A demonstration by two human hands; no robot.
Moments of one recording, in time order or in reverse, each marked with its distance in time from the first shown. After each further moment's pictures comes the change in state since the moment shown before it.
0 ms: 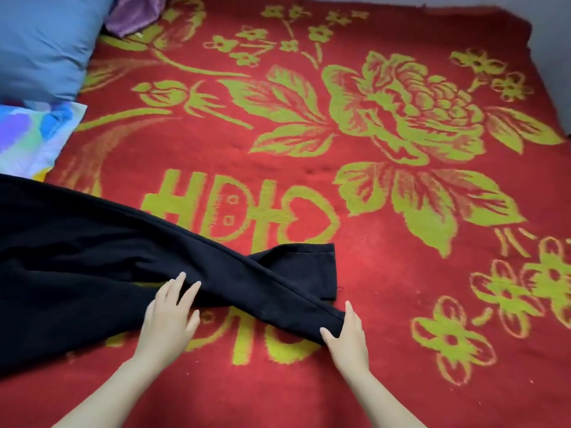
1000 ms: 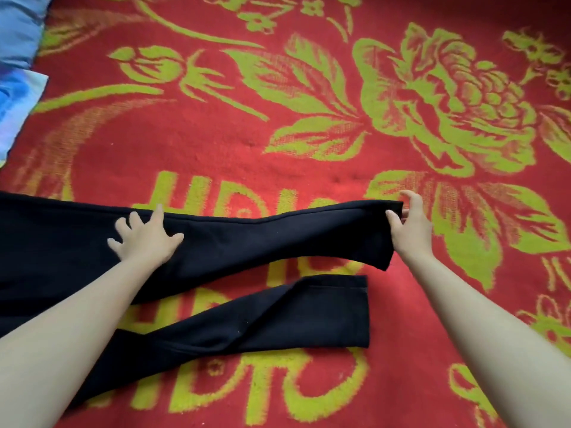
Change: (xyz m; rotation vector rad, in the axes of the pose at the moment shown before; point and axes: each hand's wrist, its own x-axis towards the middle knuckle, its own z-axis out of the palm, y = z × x) left_hand 0.216 -0.042 -0.048 -0.054 -0.163 -0.523; right_hand 0.179 -0.152 -0.110 0.093 0.370 -0.268
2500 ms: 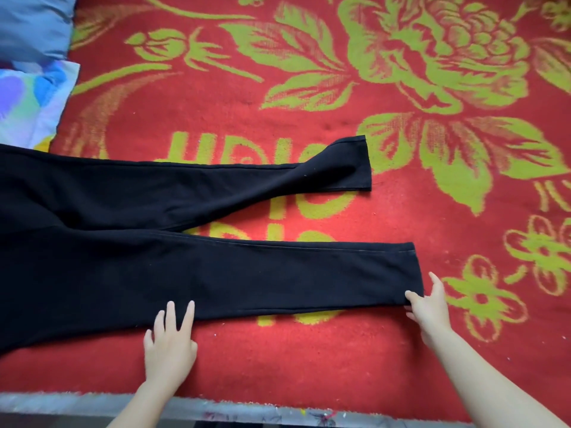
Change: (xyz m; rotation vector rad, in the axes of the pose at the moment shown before) left_hand -0.223 -0.148 0.143 0.338 0.037 0.249; right_hand -0.209 0.161 -0.019 0.338 -0.094 0.684
